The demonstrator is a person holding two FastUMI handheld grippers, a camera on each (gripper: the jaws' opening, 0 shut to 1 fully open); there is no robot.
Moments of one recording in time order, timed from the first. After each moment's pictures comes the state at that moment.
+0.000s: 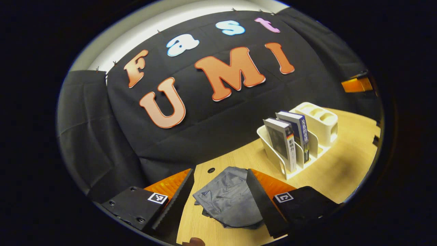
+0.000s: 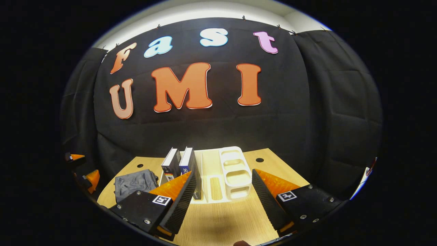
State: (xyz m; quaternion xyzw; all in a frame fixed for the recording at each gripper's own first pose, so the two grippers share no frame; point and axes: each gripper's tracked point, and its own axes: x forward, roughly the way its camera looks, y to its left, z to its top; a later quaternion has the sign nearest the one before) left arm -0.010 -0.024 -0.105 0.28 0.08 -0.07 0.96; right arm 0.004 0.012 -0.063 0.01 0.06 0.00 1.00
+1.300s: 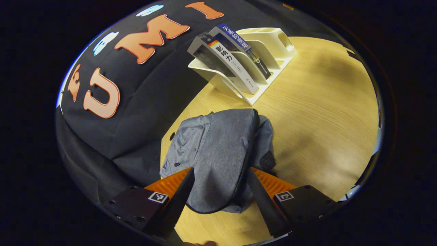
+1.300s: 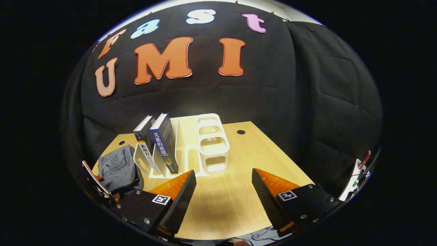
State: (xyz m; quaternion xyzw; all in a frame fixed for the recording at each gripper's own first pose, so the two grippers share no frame) left arm 0.003 -0.038 -0.342 0.44 0.25 -0.15 0.85; right arm -0.015 -0.047 -0.142 -0.01 0.17 -0.07 0.98
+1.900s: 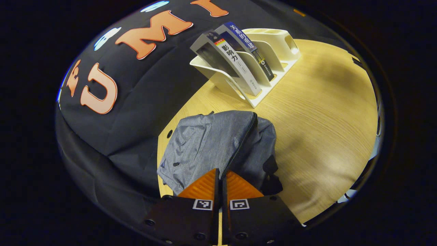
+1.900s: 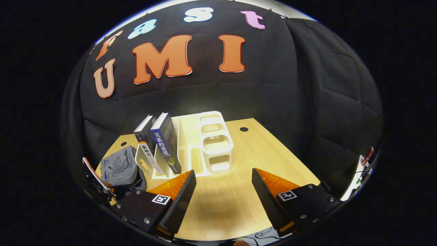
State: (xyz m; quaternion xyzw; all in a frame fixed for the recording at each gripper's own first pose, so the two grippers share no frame) left arm 0.009 -0.042 -0.328 0.40 0.28 -0.16 0.86; right arm -0.005 -0.036 -0.145 0.01 0.18 -0.05 0.98
